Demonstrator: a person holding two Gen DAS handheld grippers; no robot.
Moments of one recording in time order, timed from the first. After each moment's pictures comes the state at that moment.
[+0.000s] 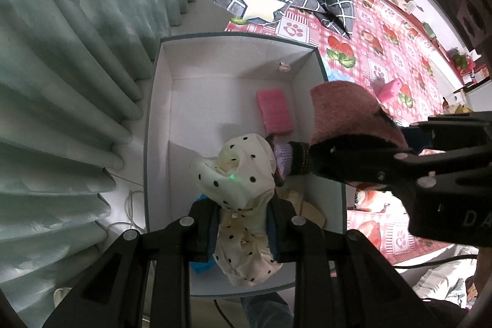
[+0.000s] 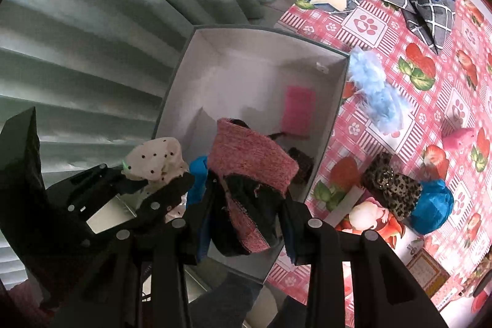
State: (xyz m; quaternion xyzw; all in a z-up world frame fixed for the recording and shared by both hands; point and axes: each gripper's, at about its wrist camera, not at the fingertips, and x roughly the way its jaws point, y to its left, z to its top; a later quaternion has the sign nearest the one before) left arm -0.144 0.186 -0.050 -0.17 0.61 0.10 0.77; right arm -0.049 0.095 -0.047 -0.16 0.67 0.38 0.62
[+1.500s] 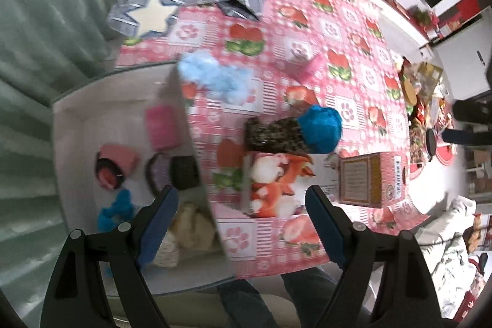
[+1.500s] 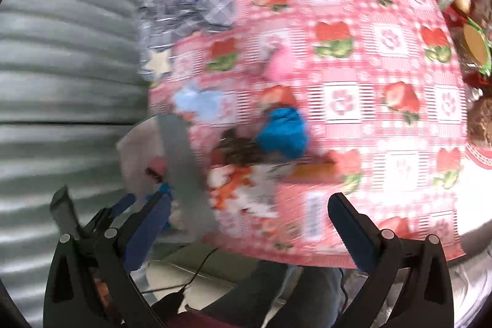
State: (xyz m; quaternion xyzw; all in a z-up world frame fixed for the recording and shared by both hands) left arm -0.059 0.067 -0.020 -0.13 0.64 -0.02 0.76; right arm 0.057 -0.203 0.008 0.11 0.72 0.18 0.67
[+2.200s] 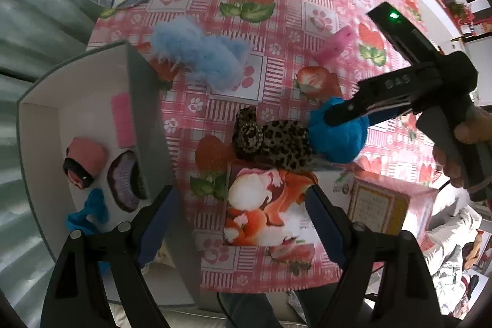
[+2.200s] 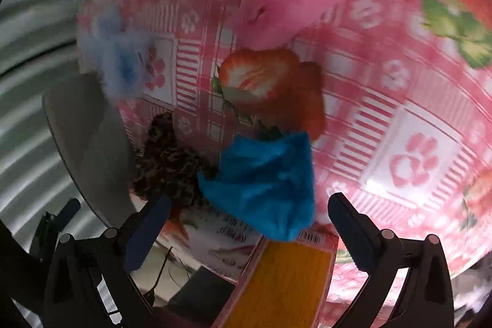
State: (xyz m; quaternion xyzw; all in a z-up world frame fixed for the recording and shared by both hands) left arm 0.006 0.029 -0.087 -0.12 0.72 0.04 0.69; right arm 0.142 -0.119 -0.222 -0.02 0.86 0.26 0.45
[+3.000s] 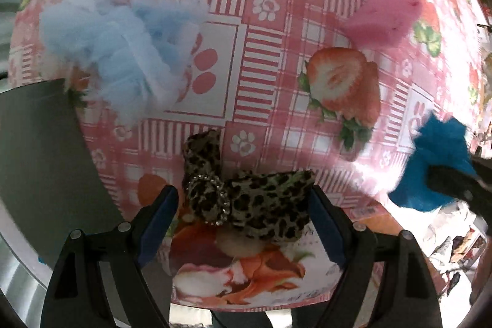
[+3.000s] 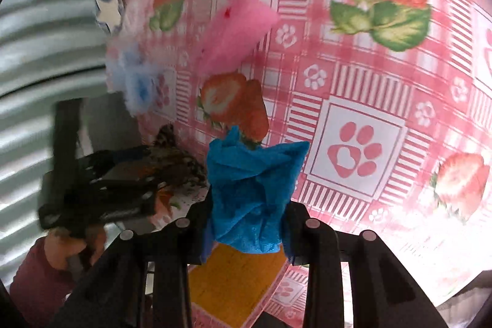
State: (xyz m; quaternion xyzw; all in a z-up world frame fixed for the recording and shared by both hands) left arm 0.088 0.003 -0.203 -0.13 0.82 0.04 0.56; right arm 0.145 -0.212 -0.190 0.07 0.80 0.30 0.52
